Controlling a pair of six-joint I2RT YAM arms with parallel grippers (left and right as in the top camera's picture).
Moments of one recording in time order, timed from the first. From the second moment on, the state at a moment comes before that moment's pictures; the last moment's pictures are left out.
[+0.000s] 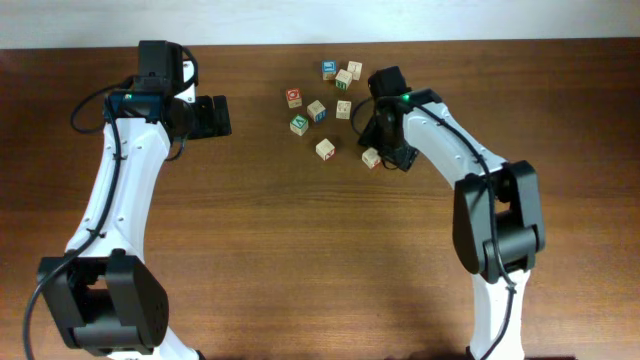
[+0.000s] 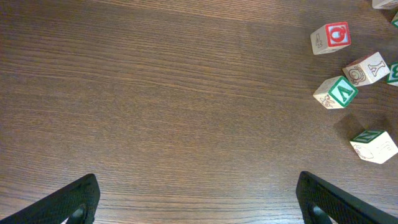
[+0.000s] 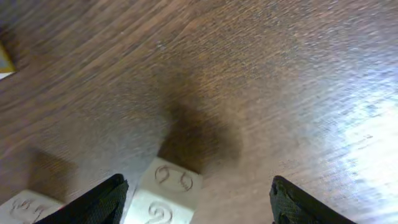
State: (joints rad) left arm -0.02 1.80 1.62 -0.89 -0.02 -0.13; right arm 0.30 2.21 1.73 -0.86 0.04 0.86
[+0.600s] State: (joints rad) left arm -0.02 1.80 1.62 -0.89 -0.02 -0.13; right arm 0.34 2.23 1.73 -0.91 0.05 0.86
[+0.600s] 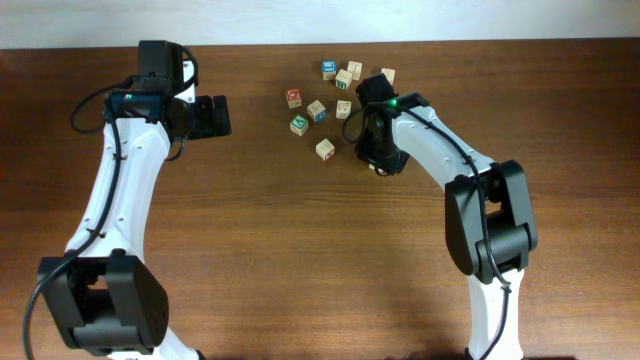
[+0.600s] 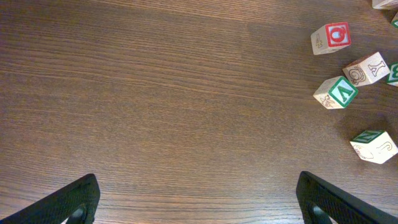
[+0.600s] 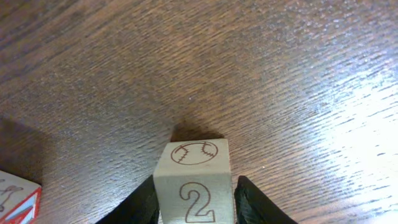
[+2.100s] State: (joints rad) left arm -0.02 1.80 1.62 -0.88 -0.02 -0.13; right arm 0.34 2.23 1.77 -0.93 0.05 0.63
